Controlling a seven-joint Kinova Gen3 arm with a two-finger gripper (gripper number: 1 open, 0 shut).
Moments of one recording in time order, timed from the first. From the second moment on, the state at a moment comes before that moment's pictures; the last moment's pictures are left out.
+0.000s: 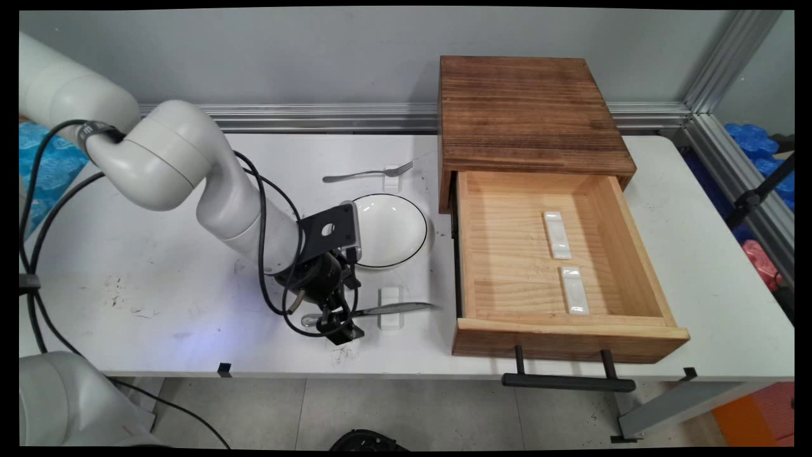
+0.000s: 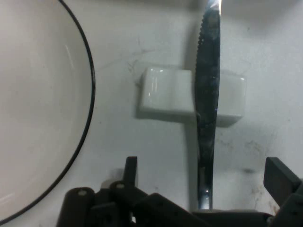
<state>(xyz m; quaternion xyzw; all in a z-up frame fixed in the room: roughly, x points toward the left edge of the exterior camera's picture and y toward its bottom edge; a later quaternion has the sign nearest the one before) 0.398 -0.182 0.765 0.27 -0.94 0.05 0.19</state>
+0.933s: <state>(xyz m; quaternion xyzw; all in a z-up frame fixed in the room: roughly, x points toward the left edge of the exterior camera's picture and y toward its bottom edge) 0.393 -0.183 0.761 0.26 -0.95 0.05 0.19</state>
